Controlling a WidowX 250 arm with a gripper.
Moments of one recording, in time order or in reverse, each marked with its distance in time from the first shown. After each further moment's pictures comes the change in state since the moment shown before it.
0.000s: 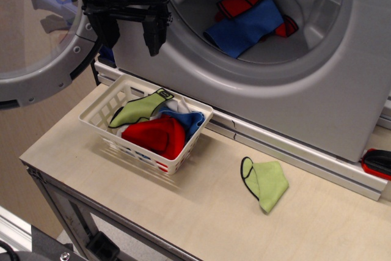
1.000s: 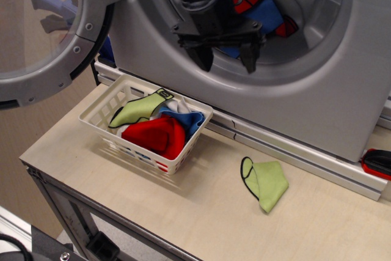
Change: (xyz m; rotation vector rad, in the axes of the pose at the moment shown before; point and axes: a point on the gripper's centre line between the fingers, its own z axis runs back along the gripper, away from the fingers) arm 0.039 -0.081 -0.043 -0.205 -0.227 0.097
